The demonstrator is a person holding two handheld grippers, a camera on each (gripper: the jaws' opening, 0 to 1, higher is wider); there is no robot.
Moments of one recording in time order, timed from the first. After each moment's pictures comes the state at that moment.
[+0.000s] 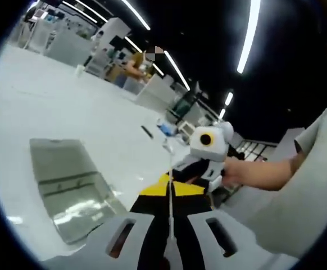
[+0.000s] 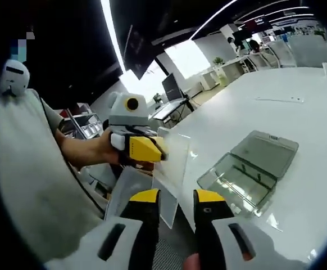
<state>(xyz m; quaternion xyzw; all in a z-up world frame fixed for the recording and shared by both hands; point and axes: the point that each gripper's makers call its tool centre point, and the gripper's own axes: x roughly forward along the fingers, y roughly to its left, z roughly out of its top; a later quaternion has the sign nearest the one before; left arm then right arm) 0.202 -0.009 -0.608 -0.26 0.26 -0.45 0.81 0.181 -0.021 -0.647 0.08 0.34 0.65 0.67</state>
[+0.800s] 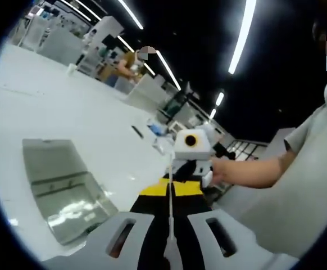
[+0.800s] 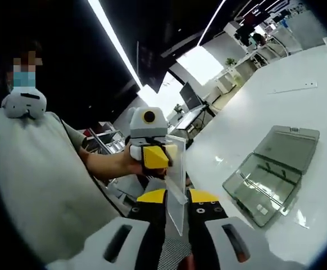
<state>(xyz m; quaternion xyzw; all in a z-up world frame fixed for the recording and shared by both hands) 0.193 -0.012 -0.599 -0.27 0.25 -0.48 0.80 0.166 -0.018 -0.627 0.18 0.34 0.69 0.61</state>
